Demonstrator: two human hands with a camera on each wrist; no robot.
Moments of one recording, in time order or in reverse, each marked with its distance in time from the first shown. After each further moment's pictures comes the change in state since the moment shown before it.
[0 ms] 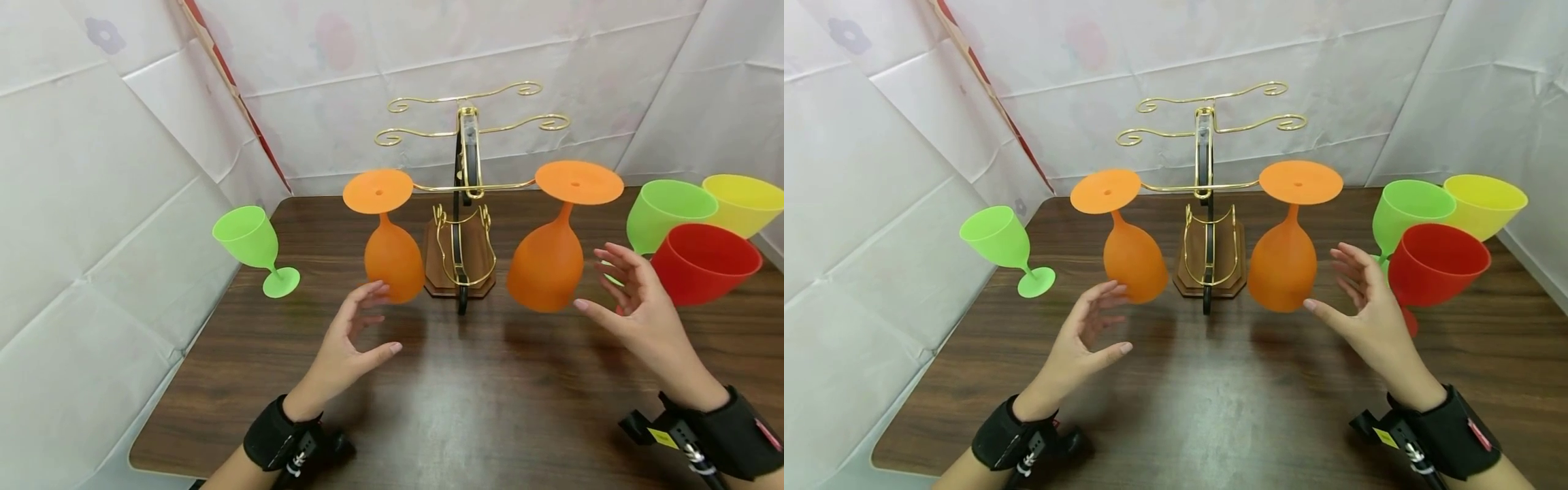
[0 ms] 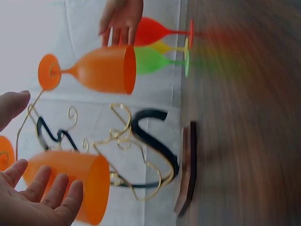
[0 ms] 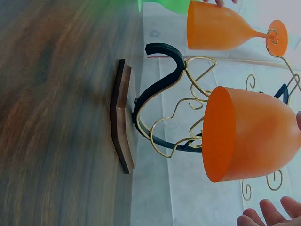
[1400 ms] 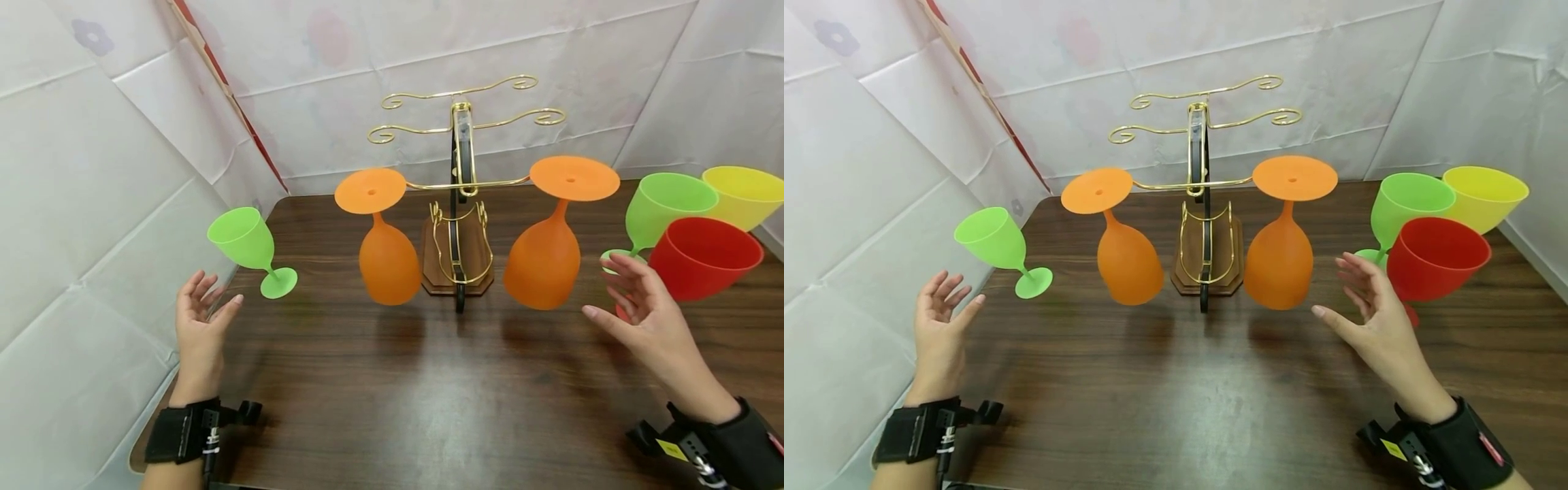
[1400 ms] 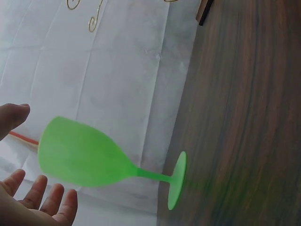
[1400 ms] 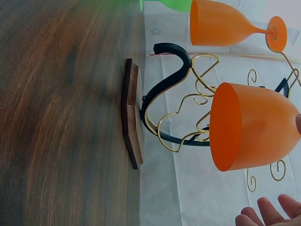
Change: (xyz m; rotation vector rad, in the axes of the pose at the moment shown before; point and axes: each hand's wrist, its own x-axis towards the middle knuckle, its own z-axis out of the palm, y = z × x) left_hand -0.032 -0.032 -0.153 -0.065 0.818 -0.288; right_hand -0.013 0.011 -0.006 -0.031 -0.001 0.078
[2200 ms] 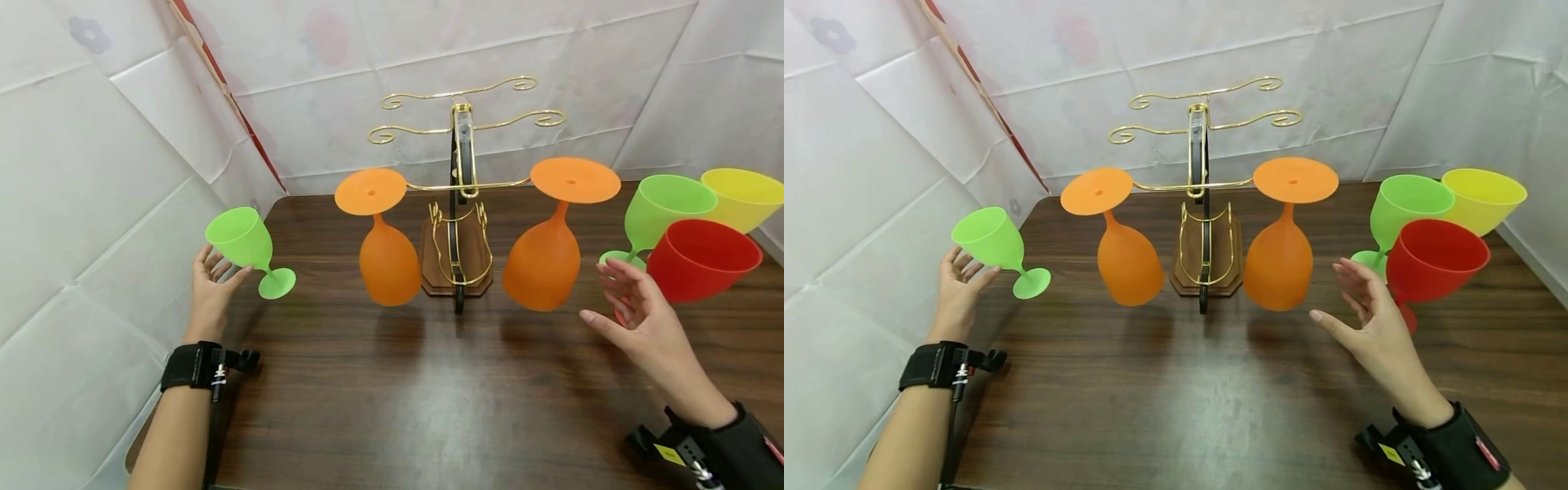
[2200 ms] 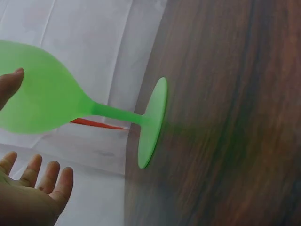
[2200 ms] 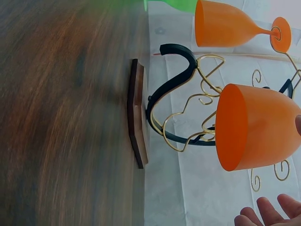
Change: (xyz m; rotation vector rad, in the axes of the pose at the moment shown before) left_hand 0.086 -0.043 -0.007 0.165 -0.144 -0.127; right_hand -0.002 0.002 0.003 -0.011 -0.005 0.018
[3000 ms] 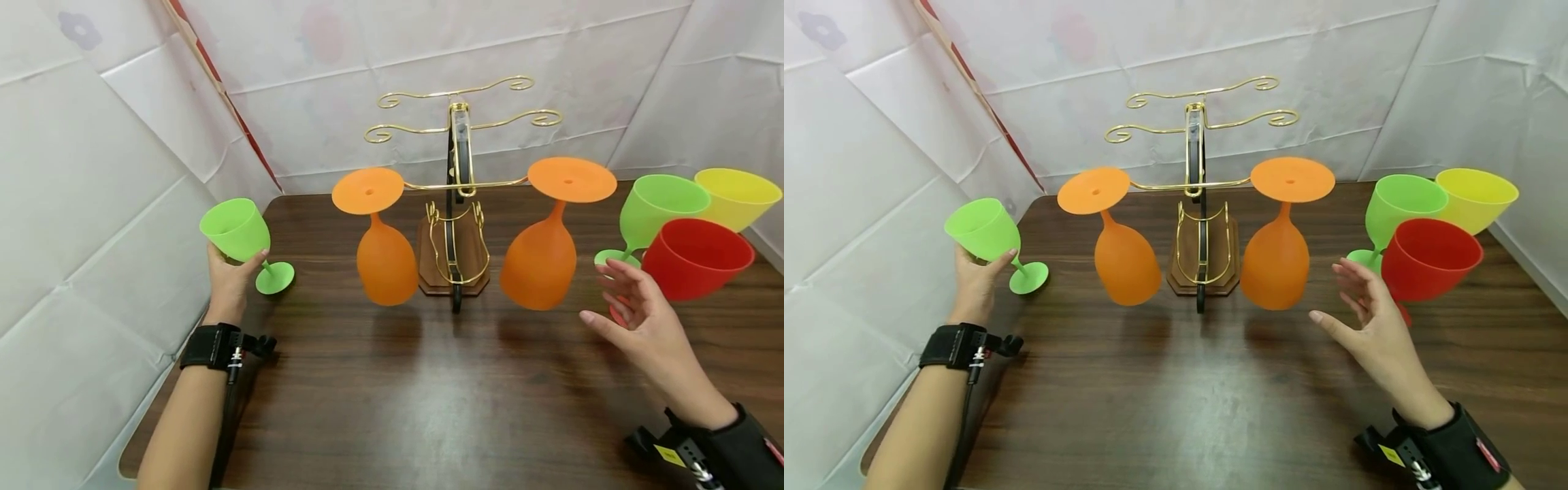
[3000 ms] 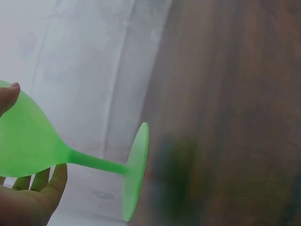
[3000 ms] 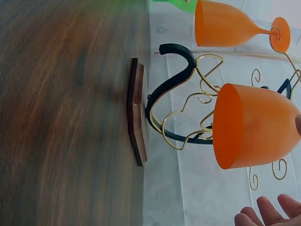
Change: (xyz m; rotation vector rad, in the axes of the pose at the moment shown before) left_hand 0.011 0.007 0.045 -0.229 0.008 0.162; right_hand -0.005 -0.003 -0.001 -0.019 0.021 -0.016
